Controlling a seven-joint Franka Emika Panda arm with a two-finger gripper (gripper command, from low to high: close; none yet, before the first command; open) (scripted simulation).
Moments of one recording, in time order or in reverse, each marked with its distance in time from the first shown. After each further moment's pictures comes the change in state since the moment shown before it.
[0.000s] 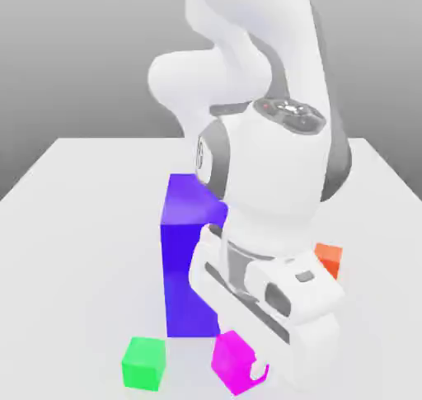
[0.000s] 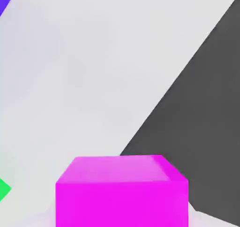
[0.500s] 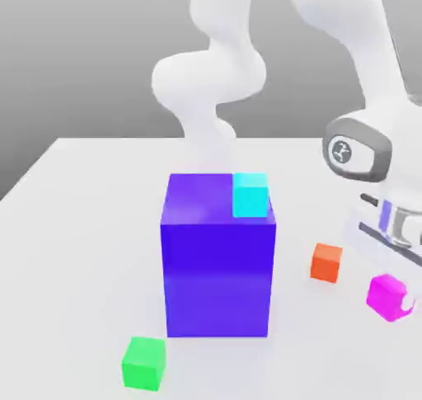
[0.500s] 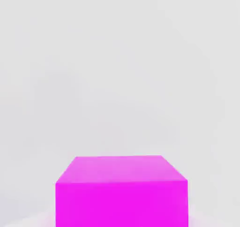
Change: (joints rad) arm 0.345 -0.018 0.165 -0.150 0.055 0.098 0.613
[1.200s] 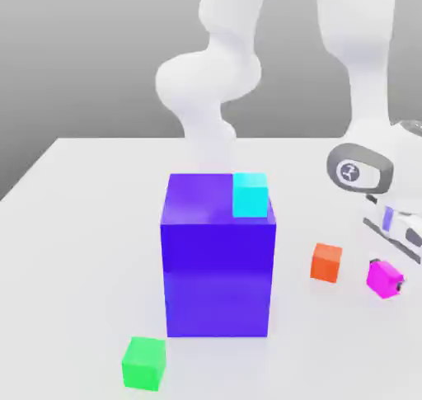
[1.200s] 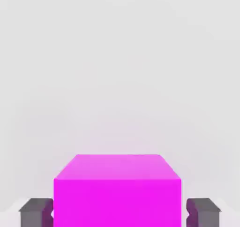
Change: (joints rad) arm 0.287 0.113 0.090 -0.177 0.000 0.239 0.505
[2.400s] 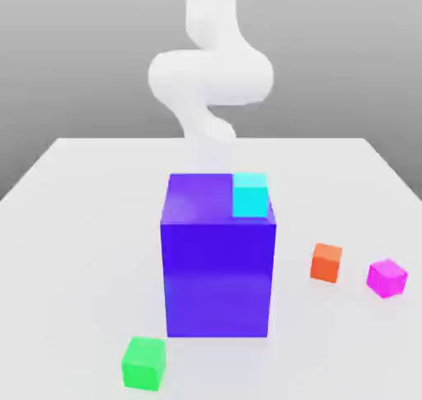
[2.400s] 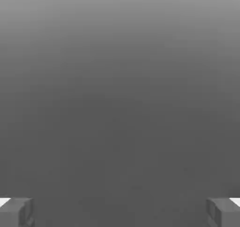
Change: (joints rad) arm -0.706 -1.064 -0.087 0.293 0.179 -0.623 0.831
